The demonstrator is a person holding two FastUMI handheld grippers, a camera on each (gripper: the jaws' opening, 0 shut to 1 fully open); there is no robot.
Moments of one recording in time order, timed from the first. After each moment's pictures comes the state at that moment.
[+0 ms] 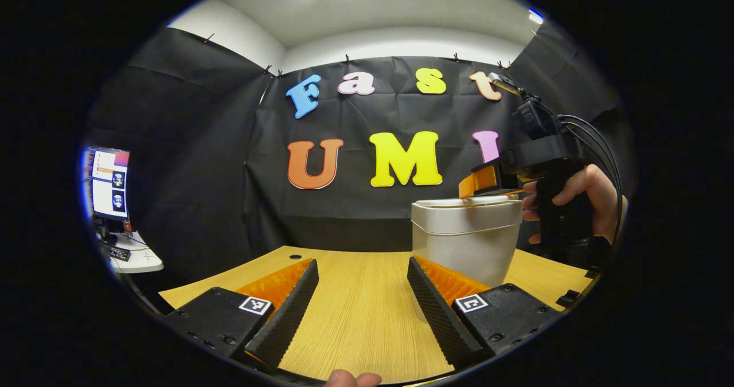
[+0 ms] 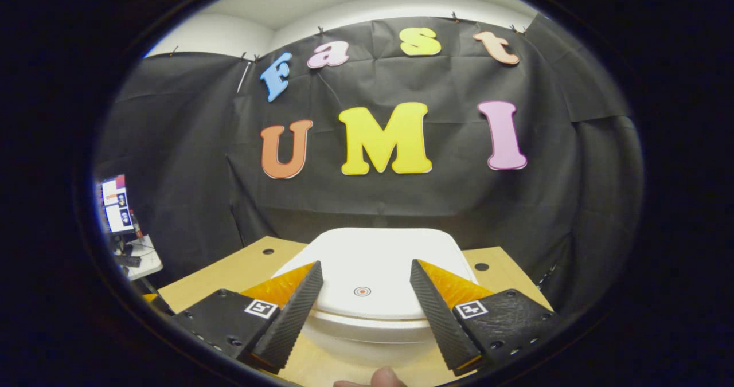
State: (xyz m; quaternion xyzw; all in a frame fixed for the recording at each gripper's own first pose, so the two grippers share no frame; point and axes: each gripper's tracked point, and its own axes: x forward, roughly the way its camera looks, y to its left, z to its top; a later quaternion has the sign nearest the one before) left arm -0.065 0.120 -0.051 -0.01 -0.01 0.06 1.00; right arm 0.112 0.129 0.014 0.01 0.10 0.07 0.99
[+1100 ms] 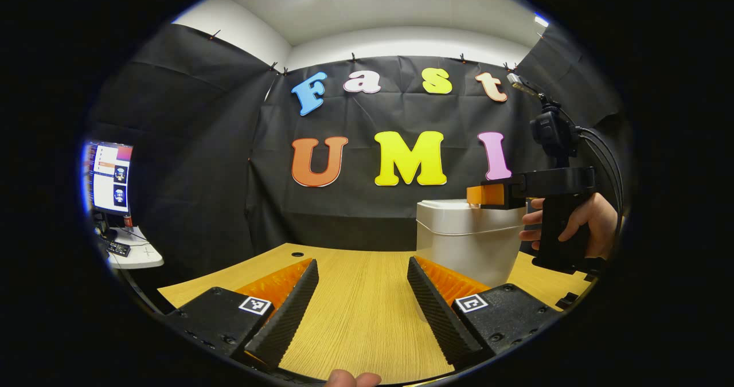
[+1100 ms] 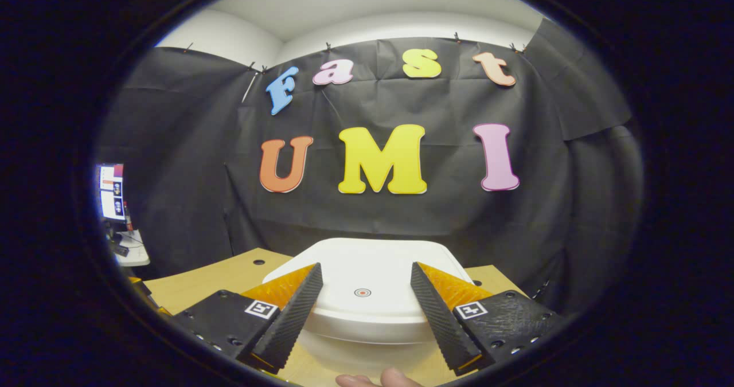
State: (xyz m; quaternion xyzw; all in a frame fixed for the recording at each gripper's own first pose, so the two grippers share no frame) left arm -0.062 0.129 -0.057 -0.02 -0.01 0.06 1.00; right arm 0.107 0.129 0.016 -0.01 0.02 0.06 1.00
